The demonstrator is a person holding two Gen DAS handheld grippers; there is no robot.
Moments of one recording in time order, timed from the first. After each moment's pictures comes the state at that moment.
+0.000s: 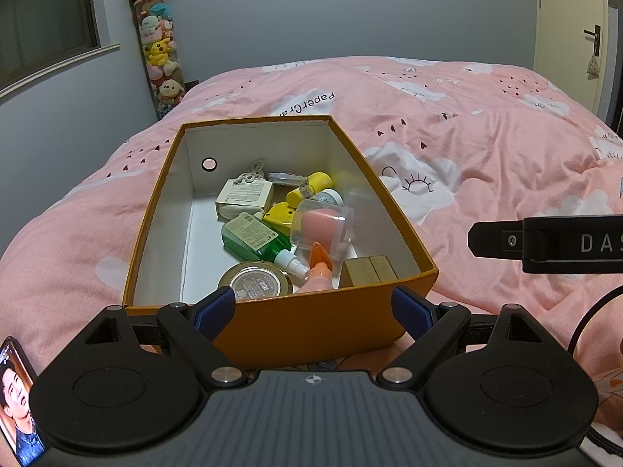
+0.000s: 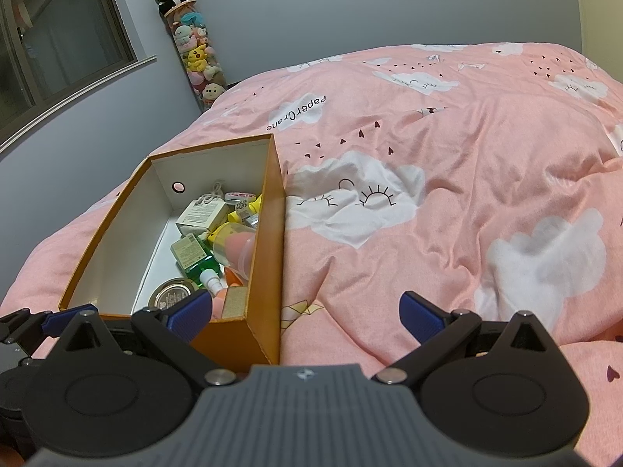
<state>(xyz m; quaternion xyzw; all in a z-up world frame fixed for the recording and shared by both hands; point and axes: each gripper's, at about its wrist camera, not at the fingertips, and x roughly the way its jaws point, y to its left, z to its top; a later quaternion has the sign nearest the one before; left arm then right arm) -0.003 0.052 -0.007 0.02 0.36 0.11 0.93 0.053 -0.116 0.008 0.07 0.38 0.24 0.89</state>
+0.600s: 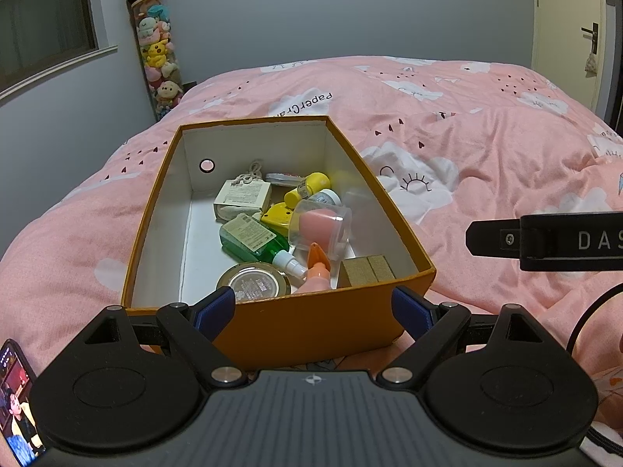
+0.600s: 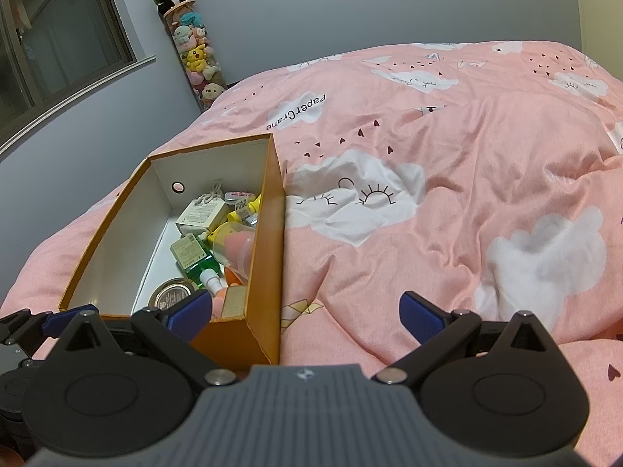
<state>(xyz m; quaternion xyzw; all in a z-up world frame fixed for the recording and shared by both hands) -0.003 0.050 -0.008 0.03 0.36 0.11 0.93 0.051 -0.114 0.008 0.08 0.38 0.23 0.89</state>
